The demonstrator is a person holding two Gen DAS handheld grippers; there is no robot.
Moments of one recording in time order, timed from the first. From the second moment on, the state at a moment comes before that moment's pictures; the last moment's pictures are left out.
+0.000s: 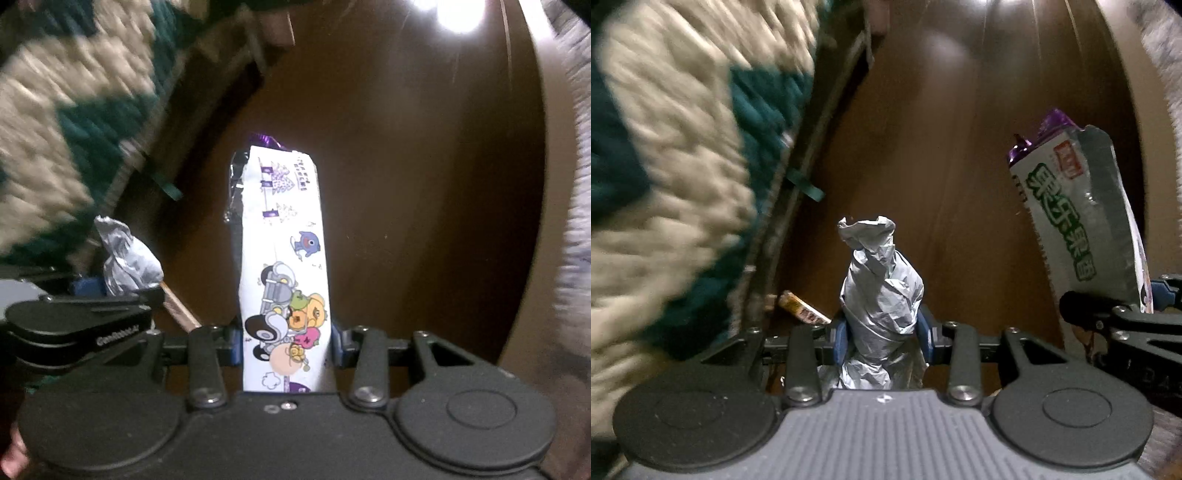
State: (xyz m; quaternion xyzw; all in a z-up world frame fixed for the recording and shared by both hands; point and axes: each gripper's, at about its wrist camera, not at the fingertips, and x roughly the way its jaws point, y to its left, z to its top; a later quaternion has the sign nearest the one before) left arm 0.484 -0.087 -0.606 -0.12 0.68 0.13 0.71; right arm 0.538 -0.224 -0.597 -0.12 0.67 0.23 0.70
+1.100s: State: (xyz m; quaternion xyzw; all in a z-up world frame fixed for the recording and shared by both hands) left arm 0.394 0.037 -0.130 -0.15 0.55 0.19 0.80; right arm 0.447 -0.088 -0.140 -0.11 0.57 0.35 0.74
